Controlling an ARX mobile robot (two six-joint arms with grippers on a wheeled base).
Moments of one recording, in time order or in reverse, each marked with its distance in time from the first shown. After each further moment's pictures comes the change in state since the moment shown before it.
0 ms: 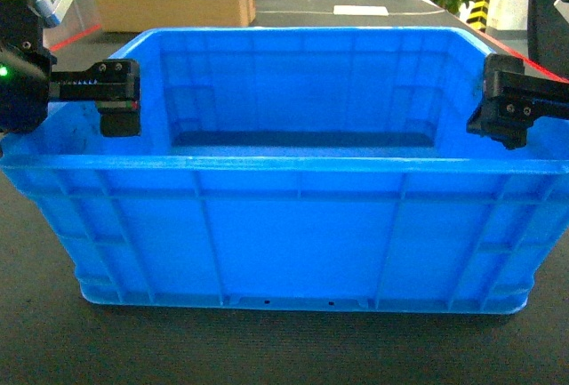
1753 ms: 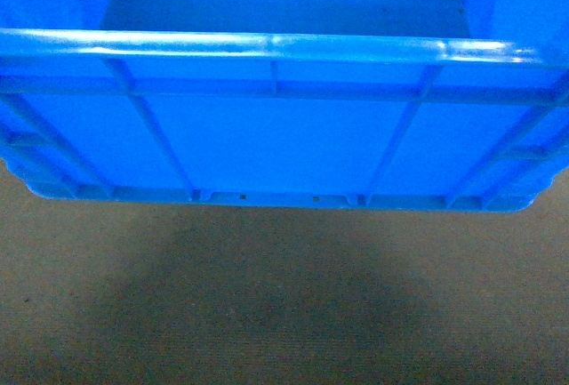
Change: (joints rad) left arm -0.042 -0.452 -0.232 0.220 -0.089 -0.032; right arm 0.103 -0.382 -0.196 0.208 0.159 -0.065
